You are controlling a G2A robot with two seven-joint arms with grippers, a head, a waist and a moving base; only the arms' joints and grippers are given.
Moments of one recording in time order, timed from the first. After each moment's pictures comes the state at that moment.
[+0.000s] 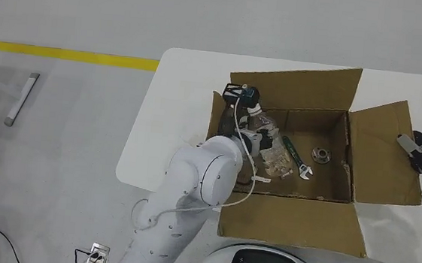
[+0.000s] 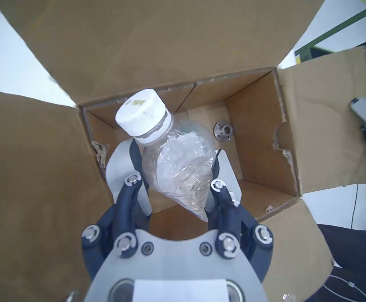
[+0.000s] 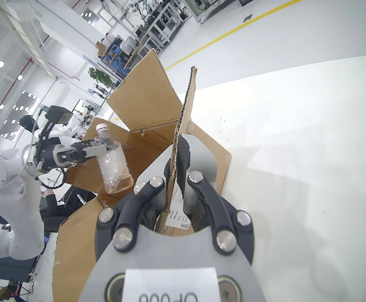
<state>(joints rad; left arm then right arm) 0.79 -1.56 -1.01 -1.89 1.17 0.34 -1.24 -1.65 -0.99 2.02 -1.91 -0.11 -0.40 0.54</state>
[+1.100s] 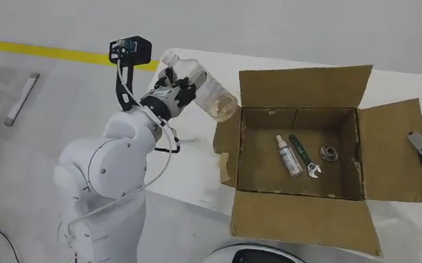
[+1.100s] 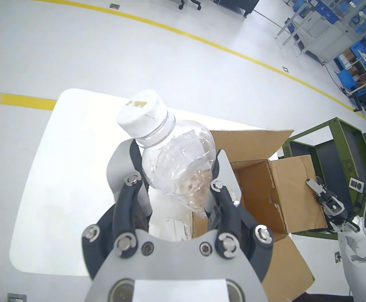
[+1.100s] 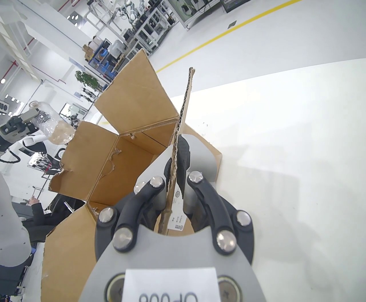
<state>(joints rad) 0.80 -1.51 -1.39 -2.10 1.16 0.28 -1.20 -1.64 -0.99 2.05 -1.89 -0.15 -0.38 0.54</state>
